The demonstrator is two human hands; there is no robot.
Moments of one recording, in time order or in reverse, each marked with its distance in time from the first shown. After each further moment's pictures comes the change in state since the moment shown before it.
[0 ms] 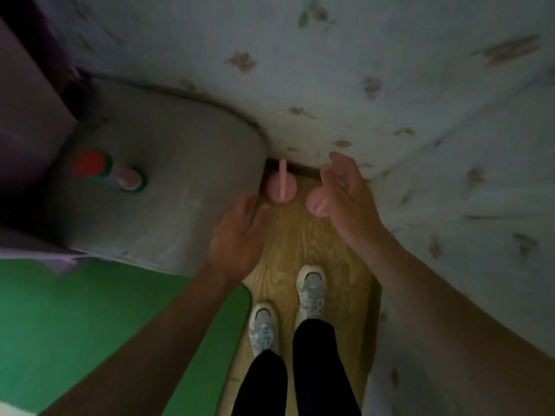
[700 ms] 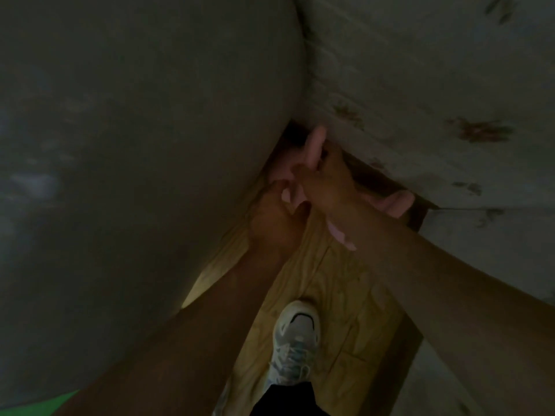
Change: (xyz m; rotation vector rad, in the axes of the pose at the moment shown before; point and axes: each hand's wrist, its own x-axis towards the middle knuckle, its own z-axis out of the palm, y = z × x) left_hand 0.240 -0.188 0.215 -0.182 0.029 -0.207; right_hand 0.252 0.212 0.191 -0.294 -0.280 0.151
